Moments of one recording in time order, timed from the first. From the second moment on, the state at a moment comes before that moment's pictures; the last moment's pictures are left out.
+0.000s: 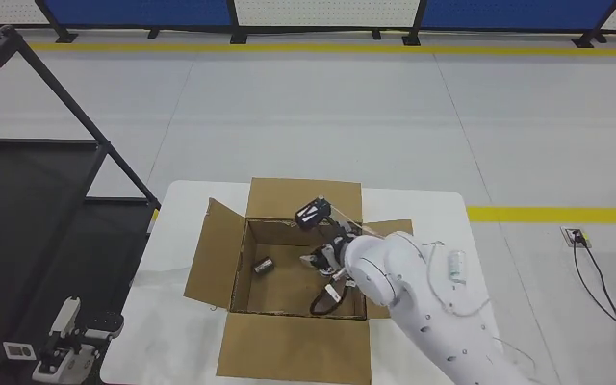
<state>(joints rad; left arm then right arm) 1.88 -1.36 -2.12 -2.09 -0.43 -0.15 -0.46 -0.56 -1.37 0.82 -1.50 -1.07 0.05 1.14</state>
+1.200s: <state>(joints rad) 1.88 -1.36 -2.12 -2.09 -0.43 -0.15 -0.46 -0.41 -1.53 0.65 -0.87 -0.95 -0.02 0.99</state>
